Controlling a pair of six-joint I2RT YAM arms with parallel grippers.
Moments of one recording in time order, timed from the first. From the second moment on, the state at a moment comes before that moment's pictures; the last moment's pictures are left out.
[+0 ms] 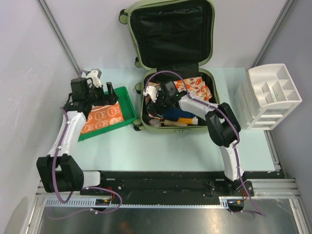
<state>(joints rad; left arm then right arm) 0.08 1.28 1.11 -0.38 0.35 -0.05 0.64 2.13 1.64 -0.32 -0.36 -0.48</state>
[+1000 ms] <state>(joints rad) -0.33 1.88 1.48 -0.31 0.51 -0.74 0.38 1.91 1.47 -0.21 -0.66 -0.34</state>
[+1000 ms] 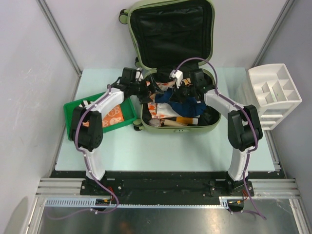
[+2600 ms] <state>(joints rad) 0.01 1.66 1.25 -0.24 0.67 -0.51 0.34 1.70 1.39 -0.18 -0.66 -0.26</state>
